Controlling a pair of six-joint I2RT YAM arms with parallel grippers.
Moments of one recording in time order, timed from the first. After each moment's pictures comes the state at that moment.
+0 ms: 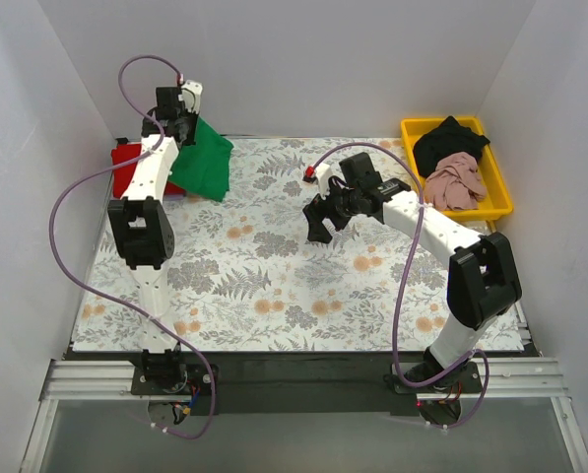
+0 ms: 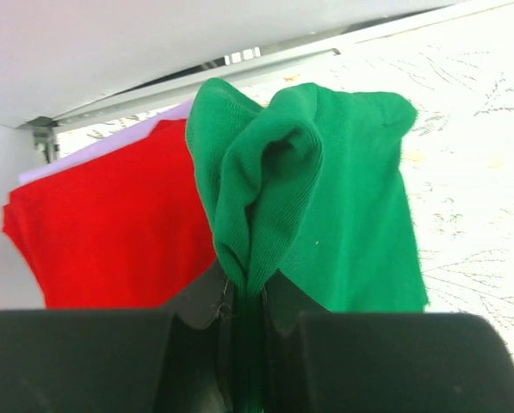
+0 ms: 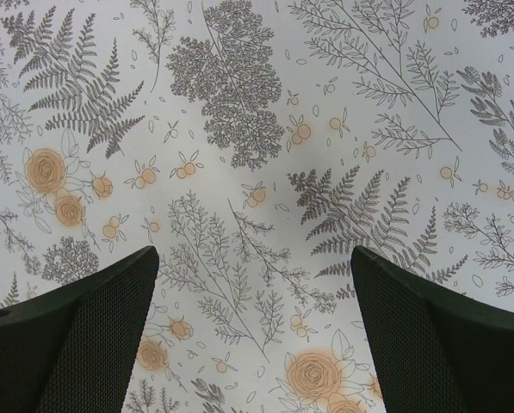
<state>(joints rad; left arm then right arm) -0.02 2.28 2.21 -0.54 -0.07 0.27 0.54 1.70 1.34 -0.51 -0.49 -0.28</state>
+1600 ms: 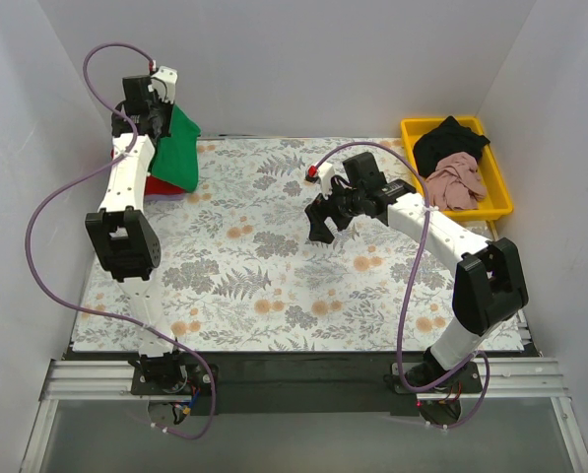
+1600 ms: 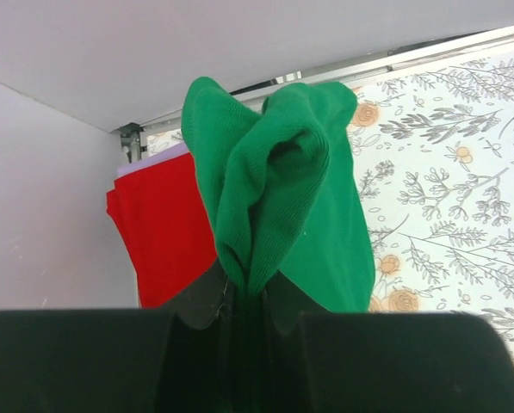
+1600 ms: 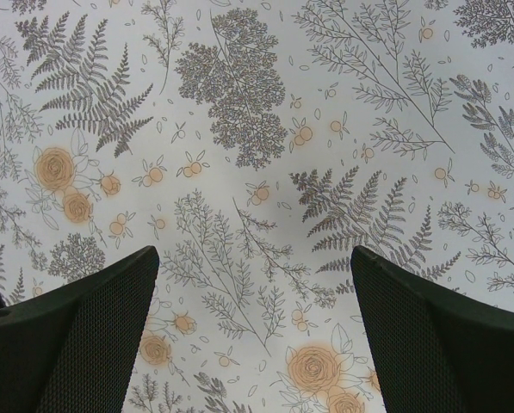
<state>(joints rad) 0.06 2.10 2.15 -0.55 -0.03 0.34 0.54 1.65 1.33 -0.51 -0.49 -0.29</state>
